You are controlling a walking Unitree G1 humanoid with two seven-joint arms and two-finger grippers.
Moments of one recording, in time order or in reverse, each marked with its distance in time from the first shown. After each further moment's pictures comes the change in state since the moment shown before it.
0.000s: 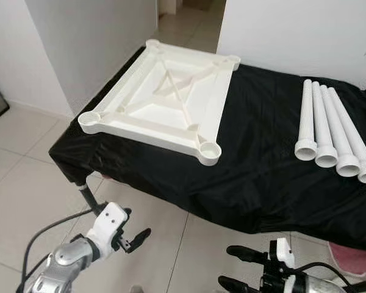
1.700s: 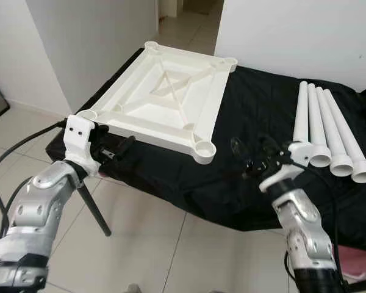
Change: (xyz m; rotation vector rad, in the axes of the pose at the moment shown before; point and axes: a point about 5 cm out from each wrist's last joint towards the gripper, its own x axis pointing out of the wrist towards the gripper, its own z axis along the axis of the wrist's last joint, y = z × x) left arm 0.012 0.092 0.116 -0.086 -0.337 0.376; right arm 0.047 -0.089 0.130 -0.154 -0.544 -0.913
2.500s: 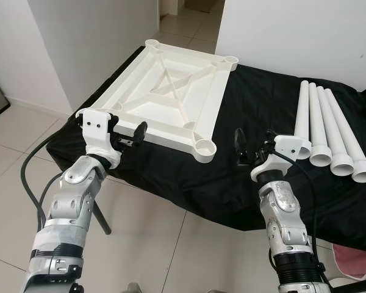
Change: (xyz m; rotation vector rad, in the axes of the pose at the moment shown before) left arm 0.025 -0.021 0.009 -0.051 -0.133 0.048; right arm 0.012 0.003 -0.015 -0.133 -0.014 -0.187
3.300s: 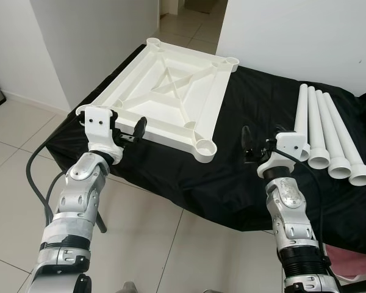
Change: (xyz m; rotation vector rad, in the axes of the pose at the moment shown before) left arm 0.004 0.000 -0.007 -0.015 -0.020 0.033; right arm 0.008 -0.015 0.001 -0.133 -0.029 -0.023
